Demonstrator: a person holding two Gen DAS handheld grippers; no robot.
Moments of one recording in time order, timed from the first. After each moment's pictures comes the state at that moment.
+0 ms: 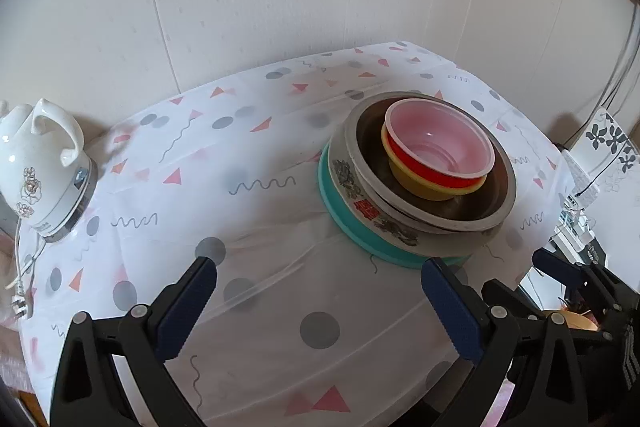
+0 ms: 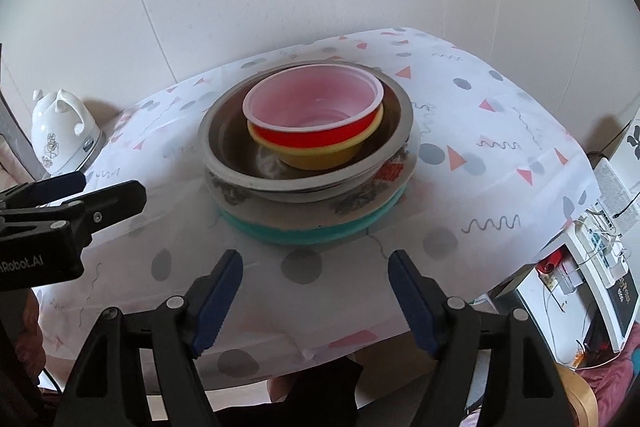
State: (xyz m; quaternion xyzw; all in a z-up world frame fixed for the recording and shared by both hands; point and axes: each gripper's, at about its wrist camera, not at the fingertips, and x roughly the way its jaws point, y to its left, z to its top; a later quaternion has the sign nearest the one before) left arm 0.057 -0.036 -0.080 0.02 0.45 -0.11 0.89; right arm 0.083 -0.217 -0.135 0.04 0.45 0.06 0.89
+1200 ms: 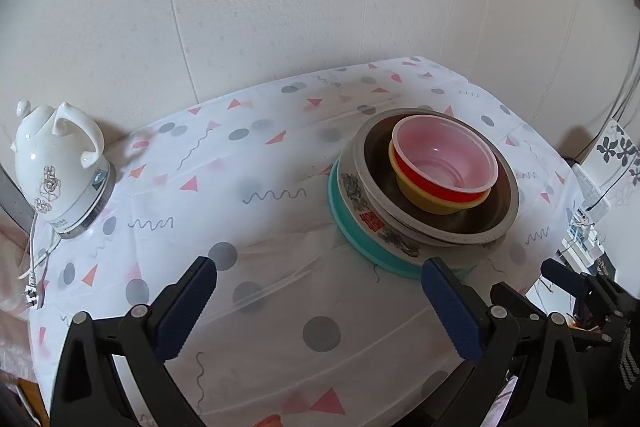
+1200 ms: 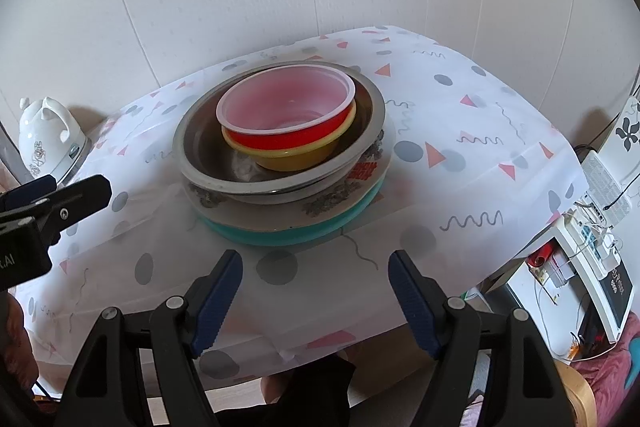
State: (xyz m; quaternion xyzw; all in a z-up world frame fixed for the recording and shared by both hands) left arm 0.049 -0.039 -0.070 0.02 0.43 -0.07 0.90; right arm 0.084 -0.226 -0.135 0.05 0.45 0.03 0.89
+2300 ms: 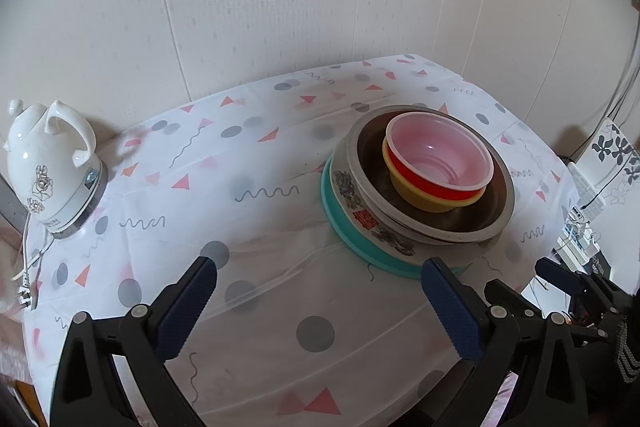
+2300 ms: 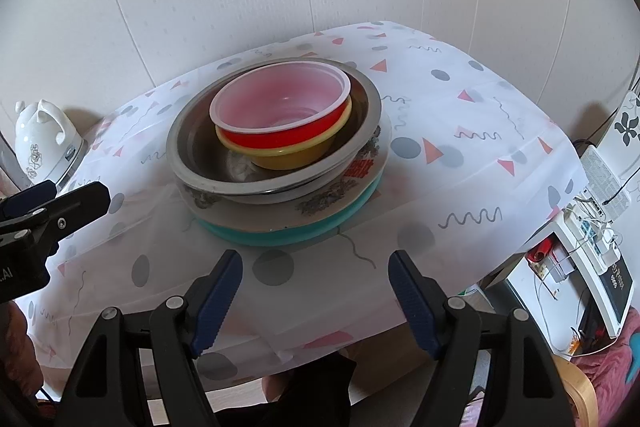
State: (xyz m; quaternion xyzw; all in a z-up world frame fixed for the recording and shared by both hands) left arm 0.050 -0.041 -0.072 0.02 0.43 -0.09 0.90; right arm 0.087 -0.227 -0.139 0.05 0.46 0.02 0.89
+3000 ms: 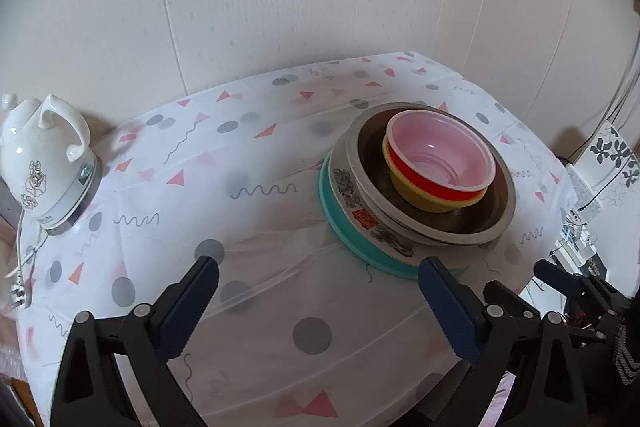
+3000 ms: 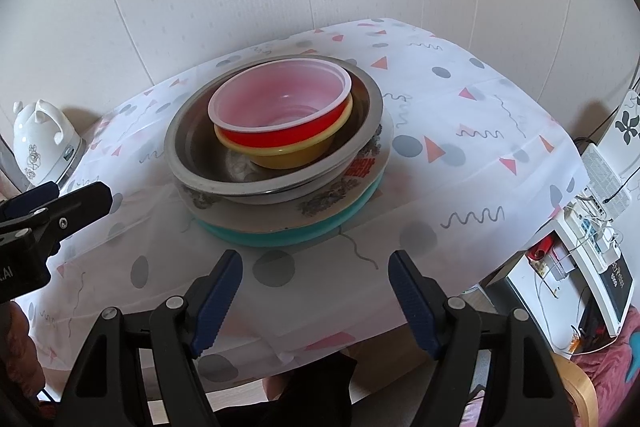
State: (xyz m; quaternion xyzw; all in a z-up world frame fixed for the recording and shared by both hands) left arm 0.057 -0.041 -0.078 0.01 0.44 -0.09 0.89; right arm 0.089 -0.227 -0.140 0.06 0.46 0.02 0.88
